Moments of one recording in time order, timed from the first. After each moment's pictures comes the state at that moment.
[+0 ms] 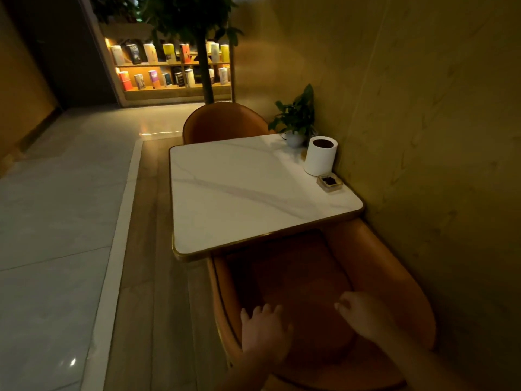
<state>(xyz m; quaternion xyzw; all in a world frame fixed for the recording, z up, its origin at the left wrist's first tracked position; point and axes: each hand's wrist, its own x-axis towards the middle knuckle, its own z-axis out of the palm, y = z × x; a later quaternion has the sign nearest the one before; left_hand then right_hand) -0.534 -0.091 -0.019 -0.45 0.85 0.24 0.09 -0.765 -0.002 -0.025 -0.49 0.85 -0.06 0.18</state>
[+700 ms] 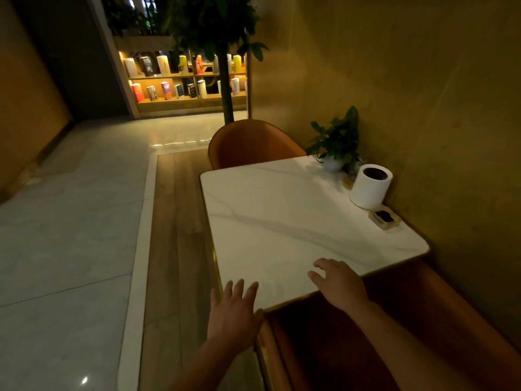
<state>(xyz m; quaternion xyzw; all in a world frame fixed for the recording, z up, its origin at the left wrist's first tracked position) -0.402 -0.377 0.038 -0.47 0.87 0.16 0.04 -0.649 -0.309 0.055 -0.51 0.84 -0.15 0.13</state>
